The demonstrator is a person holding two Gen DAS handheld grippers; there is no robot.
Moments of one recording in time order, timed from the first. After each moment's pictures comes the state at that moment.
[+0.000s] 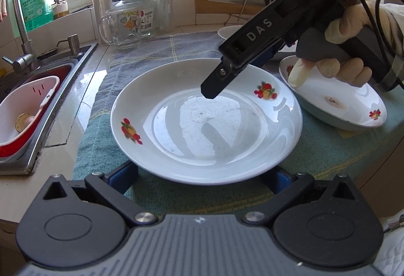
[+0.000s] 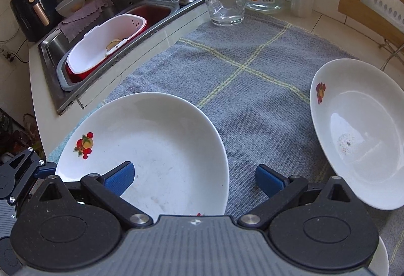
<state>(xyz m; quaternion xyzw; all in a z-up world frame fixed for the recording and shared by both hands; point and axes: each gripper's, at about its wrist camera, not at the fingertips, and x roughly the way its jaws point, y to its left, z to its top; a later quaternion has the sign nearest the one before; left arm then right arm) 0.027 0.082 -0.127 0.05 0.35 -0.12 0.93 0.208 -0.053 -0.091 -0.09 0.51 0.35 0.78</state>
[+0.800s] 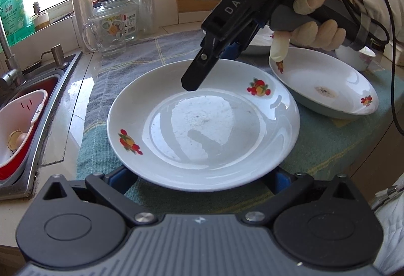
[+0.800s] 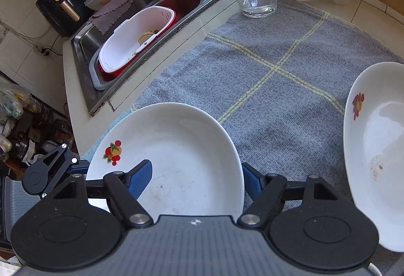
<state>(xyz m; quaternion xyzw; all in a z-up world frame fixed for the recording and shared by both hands) 0.035 0.087 -0.123 0.09 0.36 -0.16 0.92 0.244 -0.048 -0.086 -0.04 0.56 0.44 0.70</state>
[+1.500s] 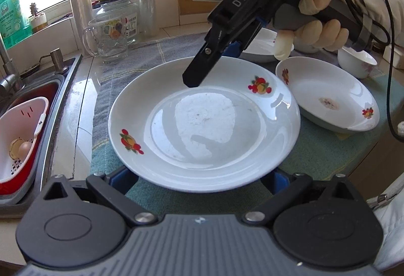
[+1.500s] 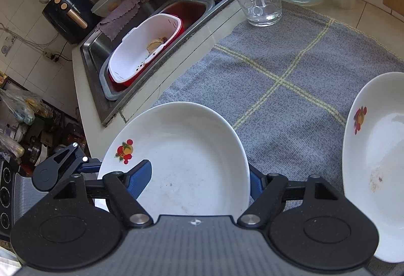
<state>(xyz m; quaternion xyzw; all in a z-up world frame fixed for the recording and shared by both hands) 0.056 0.099 -0.106 0.09 0.37 -0.17 0.91 0.261 -0.049 -0.068 -0.02 0.55 0.45 0.70</state>
